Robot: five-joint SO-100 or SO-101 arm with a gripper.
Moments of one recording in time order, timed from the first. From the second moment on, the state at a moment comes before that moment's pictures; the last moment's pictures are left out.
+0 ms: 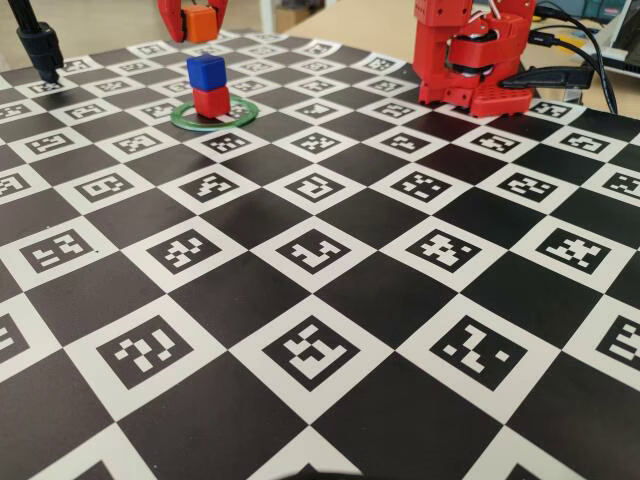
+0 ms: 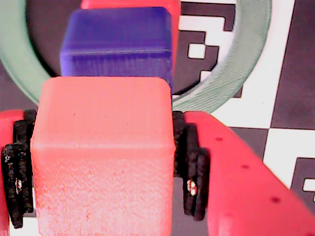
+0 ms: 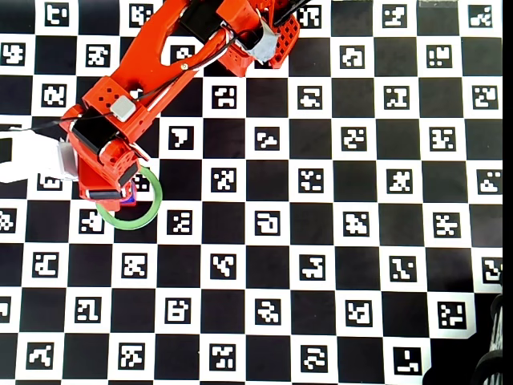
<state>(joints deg) 42.4 71.6 68.9 86.8 -44.9</state>
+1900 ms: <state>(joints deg) 41.3 71.5 71.4 85.8 -43.2</state>
